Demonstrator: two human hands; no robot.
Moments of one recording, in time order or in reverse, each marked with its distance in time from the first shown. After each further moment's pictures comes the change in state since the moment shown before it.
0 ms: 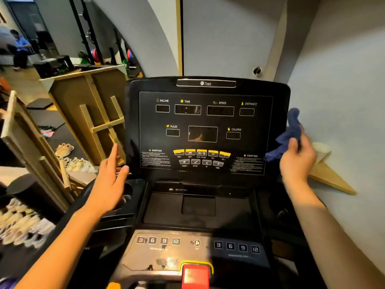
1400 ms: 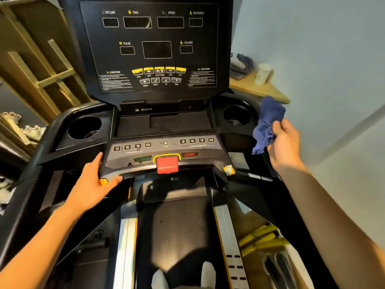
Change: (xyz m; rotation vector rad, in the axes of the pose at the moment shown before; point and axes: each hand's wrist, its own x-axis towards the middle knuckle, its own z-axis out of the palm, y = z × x) left_hand -0.202 -0.052 0.011 0.093 -0.464 -0.146; right_hand -0.180 -0.003 -0.199 0.311 -0.107 0.502
